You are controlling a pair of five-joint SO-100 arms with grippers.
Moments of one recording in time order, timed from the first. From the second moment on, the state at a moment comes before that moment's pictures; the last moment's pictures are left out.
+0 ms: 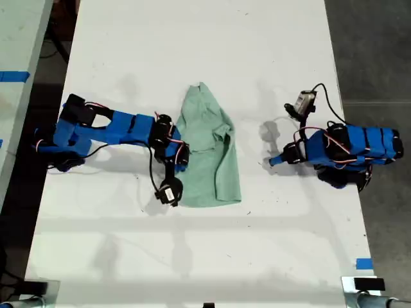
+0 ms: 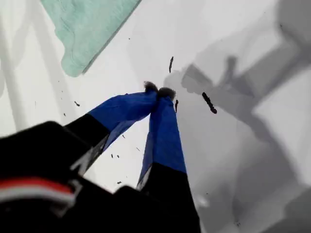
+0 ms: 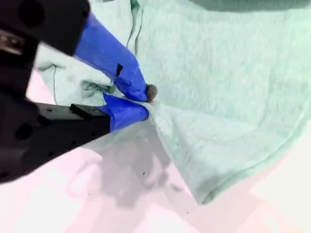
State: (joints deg) arm 0 0.2 67.9 61.0 84.6 -6.8; arm 1 3.0 199.4 174.5 75.6 -19.2
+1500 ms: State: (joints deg) arm 0 0.5 58.2 58.1 65.2 -2.2; arm 1 2.7 199.4 174.5 75.6 -19.2
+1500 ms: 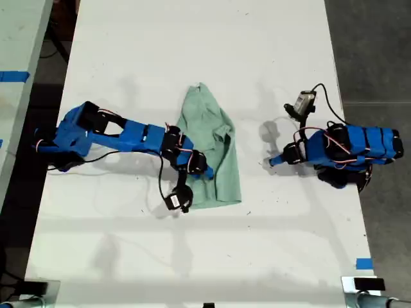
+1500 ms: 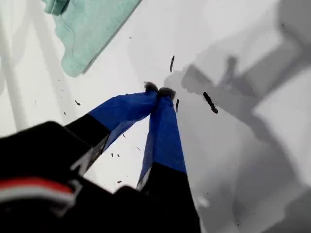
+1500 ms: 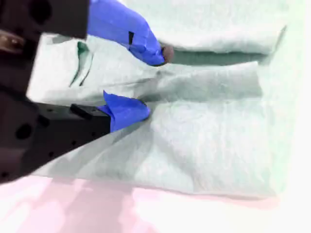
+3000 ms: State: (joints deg) arm 0 -20.9 160.9 175.3 45.2 5.4; arm 1 2.5 199.4 174.5 75.6 -19.2
